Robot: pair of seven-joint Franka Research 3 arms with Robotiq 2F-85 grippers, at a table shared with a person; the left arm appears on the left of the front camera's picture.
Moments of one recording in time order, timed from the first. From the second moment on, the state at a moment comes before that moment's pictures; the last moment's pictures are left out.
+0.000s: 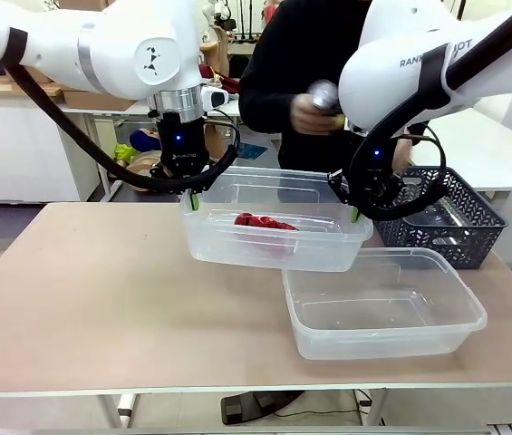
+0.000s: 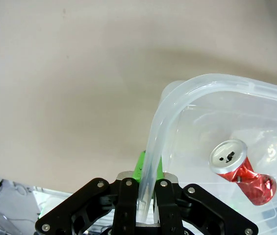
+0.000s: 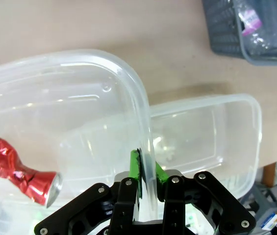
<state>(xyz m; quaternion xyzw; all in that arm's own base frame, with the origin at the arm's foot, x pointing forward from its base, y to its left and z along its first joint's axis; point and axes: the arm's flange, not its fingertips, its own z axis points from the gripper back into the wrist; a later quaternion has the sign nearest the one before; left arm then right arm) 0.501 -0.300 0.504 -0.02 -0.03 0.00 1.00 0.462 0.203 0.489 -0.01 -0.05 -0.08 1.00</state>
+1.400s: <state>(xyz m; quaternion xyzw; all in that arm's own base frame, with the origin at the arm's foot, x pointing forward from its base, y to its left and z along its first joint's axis) 0.501 -0.300 0.504 -0.02 -0.03 0.00 1.00 0.462 0.203 0.489 -0.01 -0.05 -0.08 1.00</state>
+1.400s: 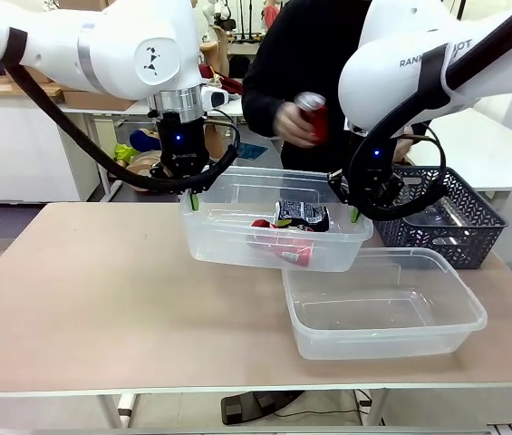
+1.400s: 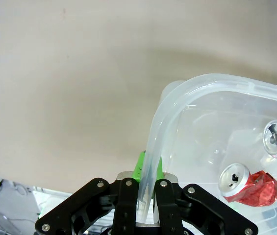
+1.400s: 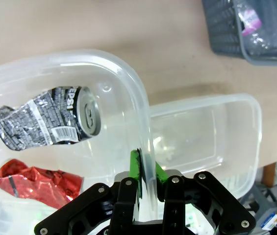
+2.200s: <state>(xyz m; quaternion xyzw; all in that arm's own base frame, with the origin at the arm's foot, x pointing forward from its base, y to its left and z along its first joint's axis) 0.501 -0.300 0.504 -0.02 -0.03 0.00 1.00 0.462 0.203 0.489 -0.01 -0.05 -0.08 1.00</state>
